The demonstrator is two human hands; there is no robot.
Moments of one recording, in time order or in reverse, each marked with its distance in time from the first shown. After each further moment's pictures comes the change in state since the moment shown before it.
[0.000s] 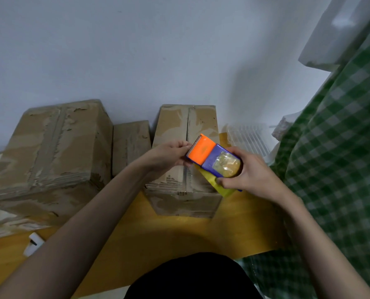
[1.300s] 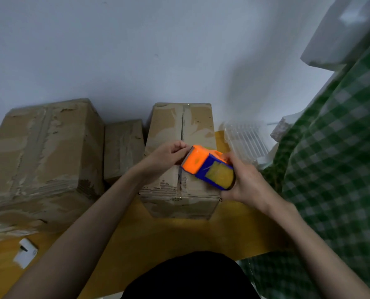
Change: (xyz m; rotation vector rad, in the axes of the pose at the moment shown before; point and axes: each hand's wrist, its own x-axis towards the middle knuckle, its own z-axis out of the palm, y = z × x) left_hand 0.031 -0.012 -0.002 0.089 -0.001 0.090; right_hand 0.012 0.036 0.008 -0.276 -0.022 -0.062
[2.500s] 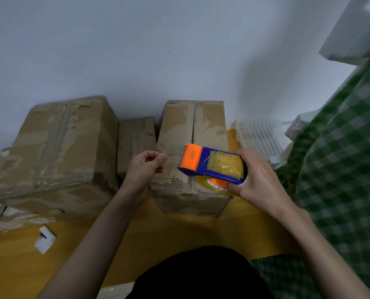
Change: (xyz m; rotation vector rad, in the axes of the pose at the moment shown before) left_hand -0.064 -0.030 -0.012 -0.228 0.573 -0.126; right_hand -0.009 -0.019 -0.001 0.042 0.167 -0.015
